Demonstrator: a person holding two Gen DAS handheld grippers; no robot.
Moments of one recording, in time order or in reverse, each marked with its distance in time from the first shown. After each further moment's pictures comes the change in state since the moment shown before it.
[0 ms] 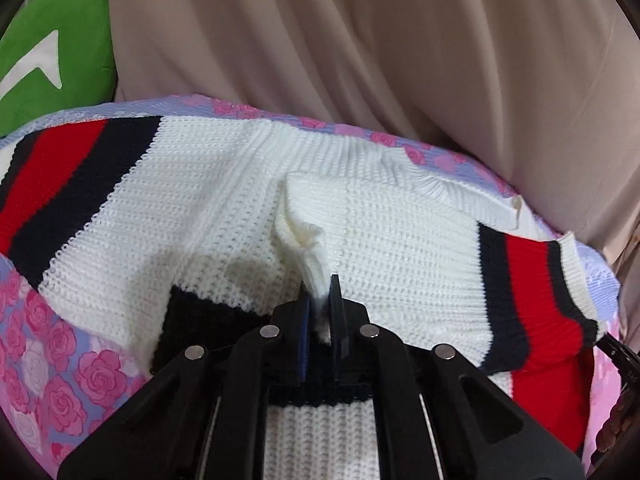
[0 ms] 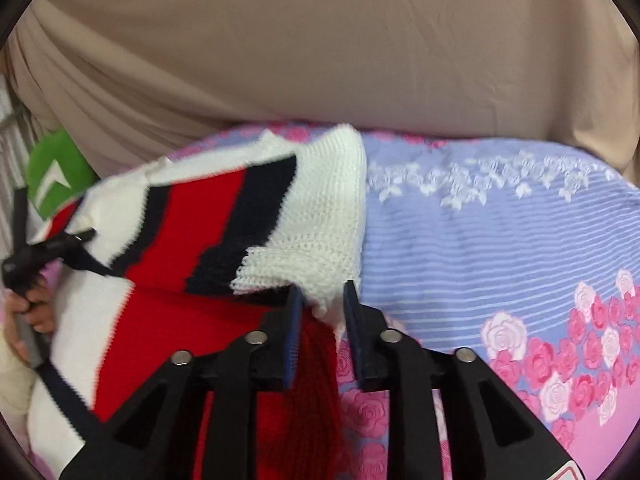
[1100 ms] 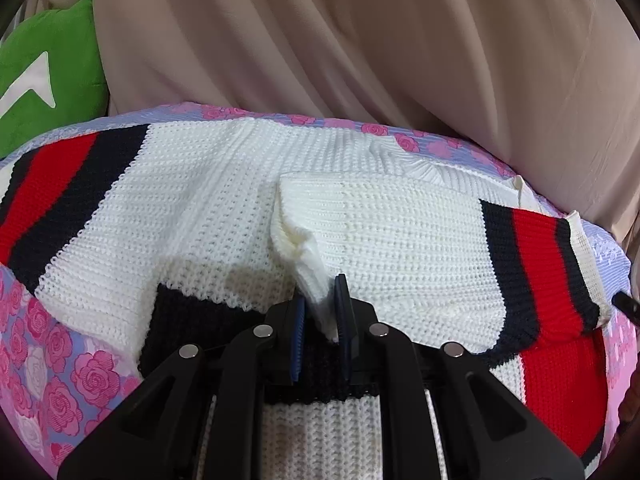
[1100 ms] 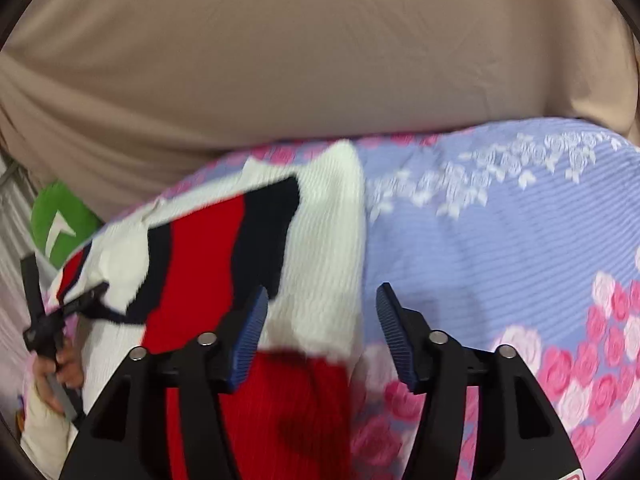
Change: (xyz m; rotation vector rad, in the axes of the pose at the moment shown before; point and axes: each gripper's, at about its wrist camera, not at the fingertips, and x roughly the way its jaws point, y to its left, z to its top) left arm 0.010 -0.014 -0.008 0.076 -0.005 0.043; right arm 0.001 -0.024 0.015 0.141 0.033 0.037
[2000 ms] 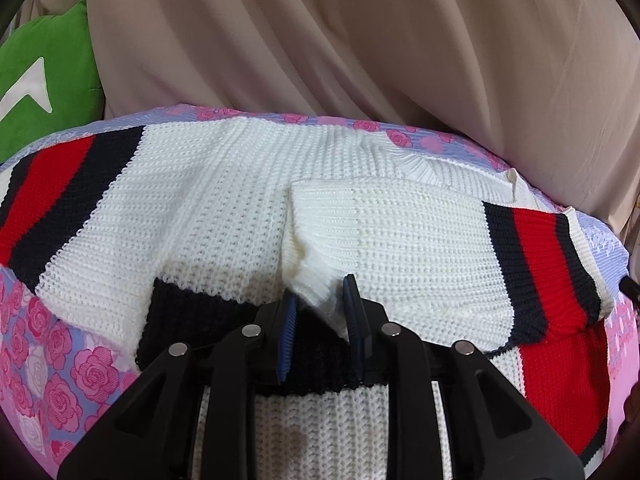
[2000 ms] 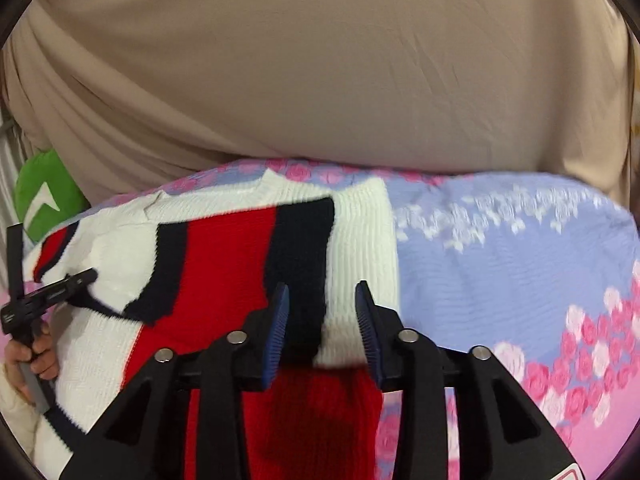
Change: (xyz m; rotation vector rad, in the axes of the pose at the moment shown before) left arm -0.001 0.001 -0.001 0.018 0.001 -0.017; right arm -0.007 0.047 0.011 -0.135 -0.106 -0.132
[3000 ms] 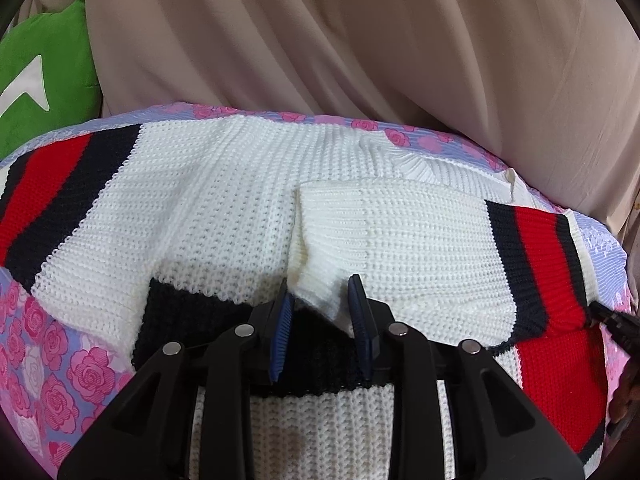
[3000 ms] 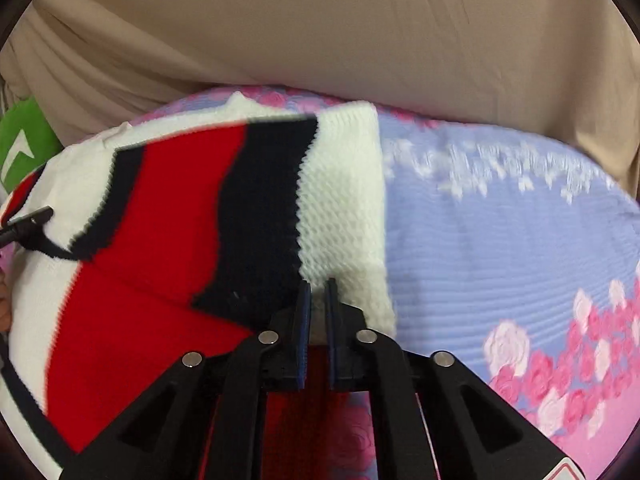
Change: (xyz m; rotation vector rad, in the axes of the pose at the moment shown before) left arm 0.001 -0.002 0.000 -0.001 0.005 -0.008; right arm 0.032 -0.029 -0.030 -0.064 0.140 -0.036
